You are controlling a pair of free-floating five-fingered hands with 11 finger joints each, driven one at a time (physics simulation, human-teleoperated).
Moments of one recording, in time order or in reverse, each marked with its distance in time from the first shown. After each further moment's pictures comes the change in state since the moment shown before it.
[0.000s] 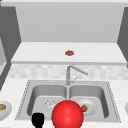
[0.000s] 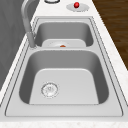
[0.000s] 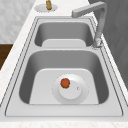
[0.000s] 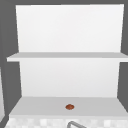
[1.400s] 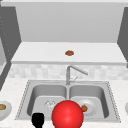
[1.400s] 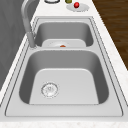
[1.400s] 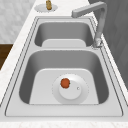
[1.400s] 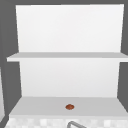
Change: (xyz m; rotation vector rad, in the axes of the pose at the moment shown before) left hand 0.000 0.000 0.000 0.000 0.000 0.000; right hand -0.013 0.019 -0.050 0.117 -0.028 -0.070
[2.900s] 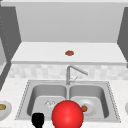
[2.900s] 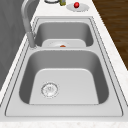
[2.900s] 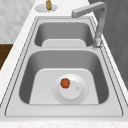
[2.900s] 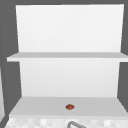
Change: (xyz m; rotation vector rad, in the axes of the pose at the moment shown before) left hand 0.000 0.000 0.000 0.000 0.000 0.000; right hand -0.028 -0.042 -0.080 0.076 -0.017 -0.096
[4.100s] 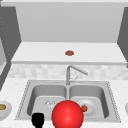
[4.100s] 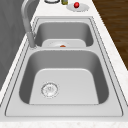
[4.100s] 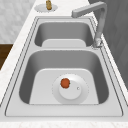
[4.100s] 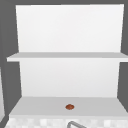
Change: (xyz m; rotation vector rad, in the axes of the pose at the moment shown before) left hand 0.000 0.000 0.000 0.000 0.000 0.000; right hand -0.012 0.028 0.031 -0.054 -0.047 -0.025
